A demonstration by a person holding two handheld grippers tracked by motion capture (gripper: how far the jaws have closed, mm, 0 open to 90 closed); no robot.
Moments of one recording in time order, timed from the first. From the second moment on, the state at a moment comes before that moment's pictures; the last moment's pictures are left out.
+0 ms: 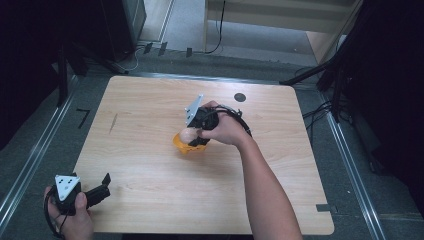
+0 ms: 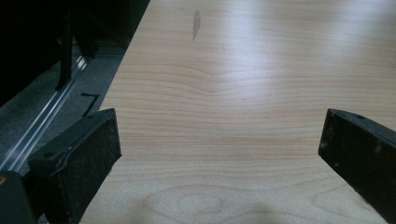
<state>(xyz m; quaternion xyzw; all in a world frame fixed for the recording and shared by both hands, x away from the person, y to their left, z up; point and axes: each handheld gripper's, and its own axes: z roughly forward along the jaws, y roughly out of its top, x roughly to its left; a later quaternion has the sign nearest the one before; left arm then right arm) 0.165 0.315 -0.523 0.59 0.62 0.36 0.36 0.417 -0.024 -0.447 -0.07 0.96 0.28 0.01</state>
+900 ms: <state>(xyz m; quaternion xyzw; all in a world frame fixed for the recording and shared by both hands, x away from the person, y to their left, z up) 0.165 0.316 -0.523 0.58 0.63 0.36 0.37 0.431 -0.023 -0.456 -0.05 0.96 0.28 -0.01</state>
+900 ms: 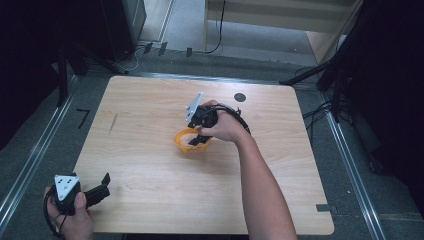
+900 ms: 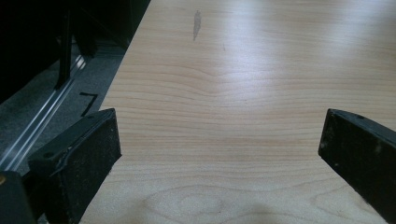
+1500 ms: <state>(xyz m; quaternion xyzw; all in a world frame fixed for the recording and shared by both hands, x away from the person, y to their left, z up) 0.166 0.315 -0.523 0.59 0.62 0.36 0.36 0.413 -0.059 -0.453 0.00 0.96 0.30 0.01</state>
